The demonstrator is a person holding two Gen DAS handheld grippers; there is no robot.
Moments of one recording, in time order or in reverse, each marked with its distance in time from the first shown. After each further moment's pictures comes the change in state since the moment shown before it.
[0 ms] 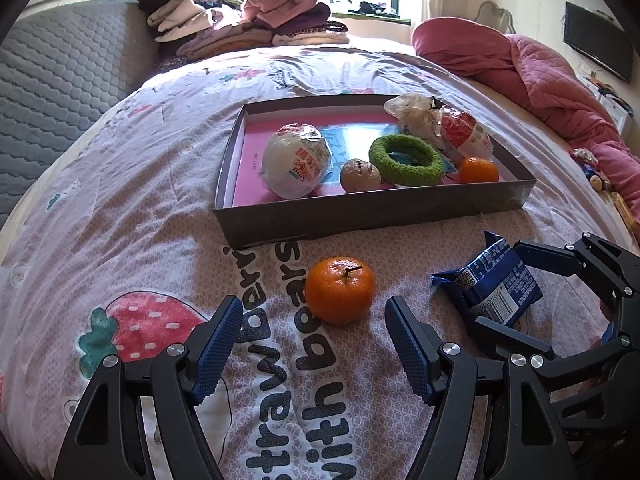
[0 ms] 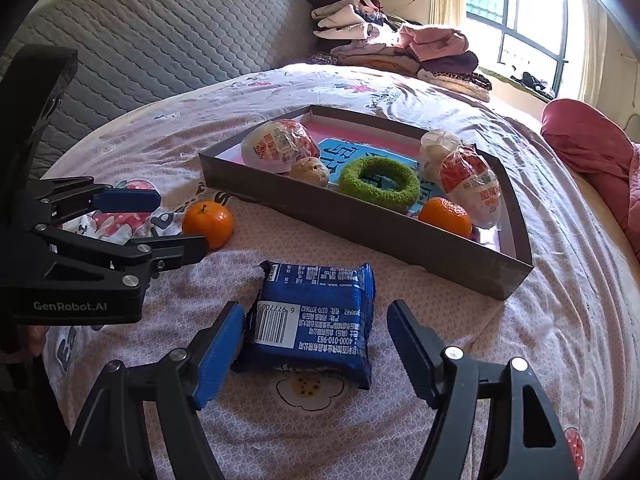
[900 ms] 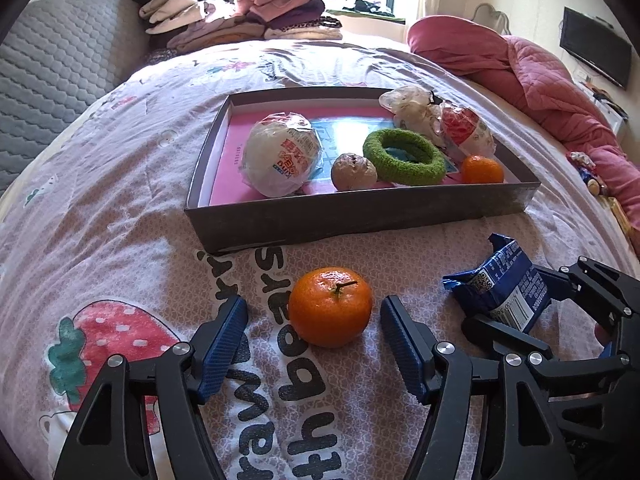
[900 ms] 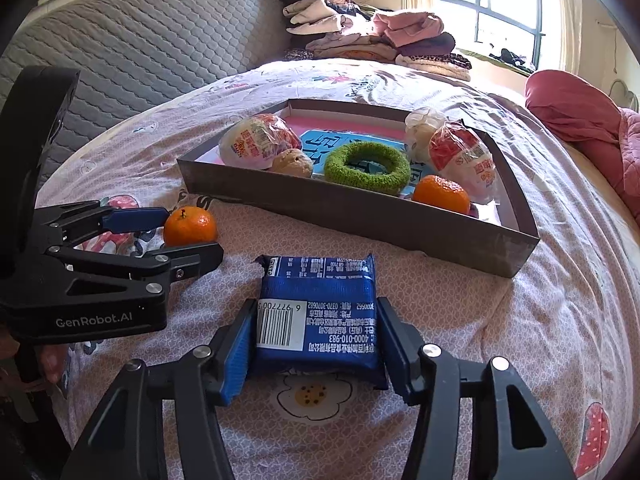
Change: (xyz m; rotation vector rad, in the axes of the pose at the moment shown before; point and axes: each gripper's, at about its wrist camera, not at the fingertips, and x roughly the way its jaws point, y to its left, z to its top) left arm 0.024 -0.002 0.004 -0.011 0.007 -0.057; right arm 0.009 -0.007 -0.003 0.112 0.008 -0.012
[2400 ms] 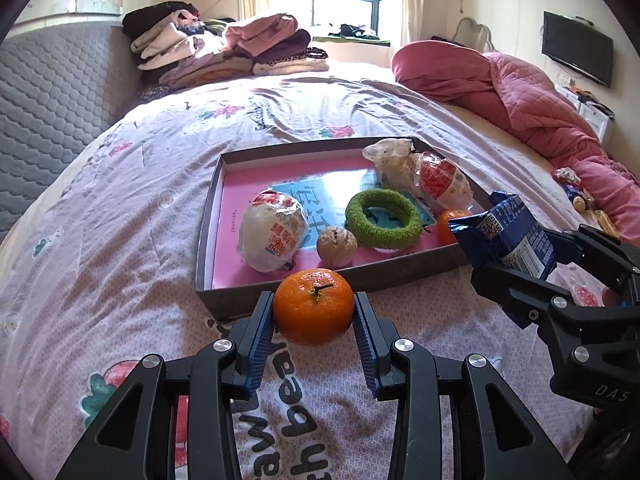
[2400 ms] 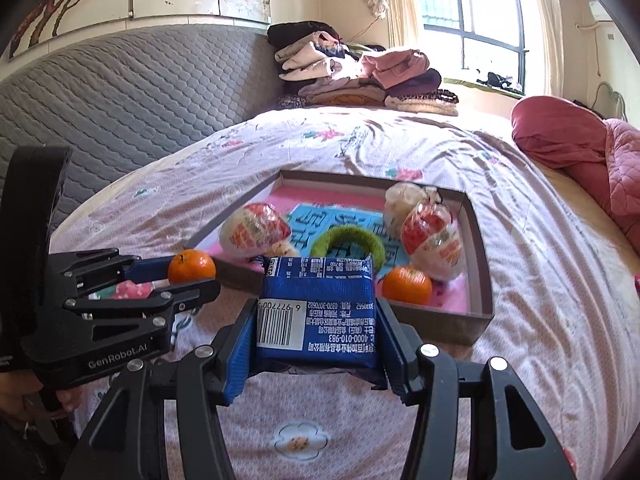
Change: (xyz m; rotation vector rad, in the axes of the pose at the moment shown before) left arm -0.030 -0.005 0.033 0.052 -0.104 -0.010; right arm -0.040 -0.013 0.047 0.029 -0.160 -0.002
